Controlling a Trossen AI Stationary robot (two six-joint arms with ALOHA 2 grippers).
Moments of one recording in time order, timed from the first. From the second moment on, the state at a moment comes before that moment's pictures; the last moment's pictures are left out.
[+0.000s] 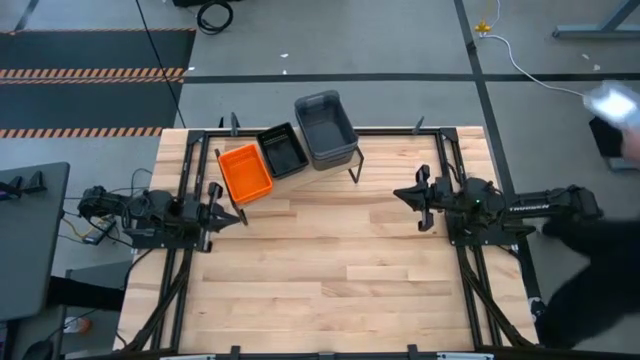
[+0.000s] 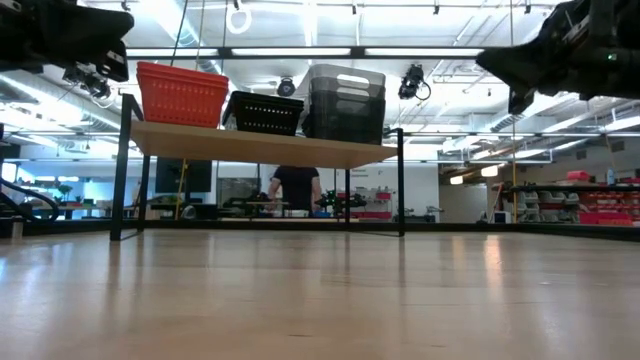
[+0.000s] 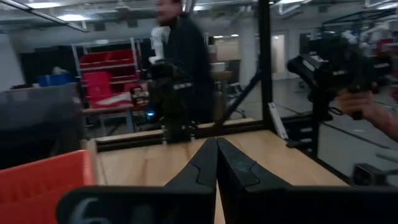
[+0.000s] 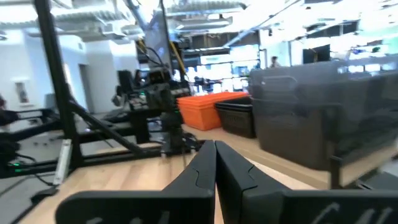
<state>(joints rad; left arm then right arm) -0.23 0.00 0.09 0.08 -0.14 0.12 -0.09 0.38 0.01 0.58 0.04 0.09</state>
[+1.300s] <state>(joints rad) -0.23 0.00 0.01 0.16 -0.05 0.06 0.22 0.25 0.01 0.44 0.35 -0.06</state>
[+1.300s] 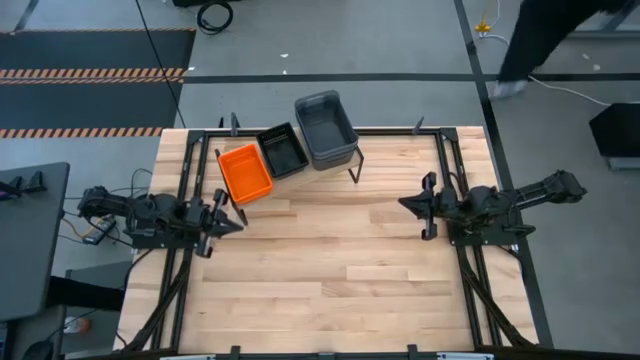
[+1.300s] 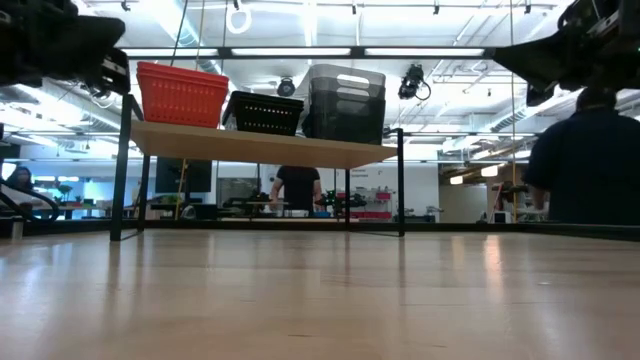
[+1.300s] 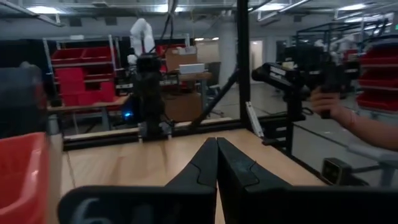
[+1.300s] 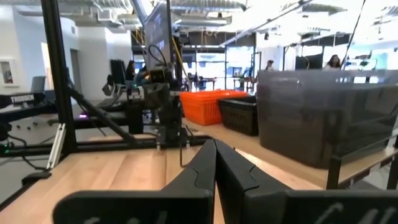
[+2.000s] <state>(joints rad) -0.23 0.00 0.01 0.08 -0.09 0.11 0.22 0.25 0.01 0.34 0.34 -0.09</state>
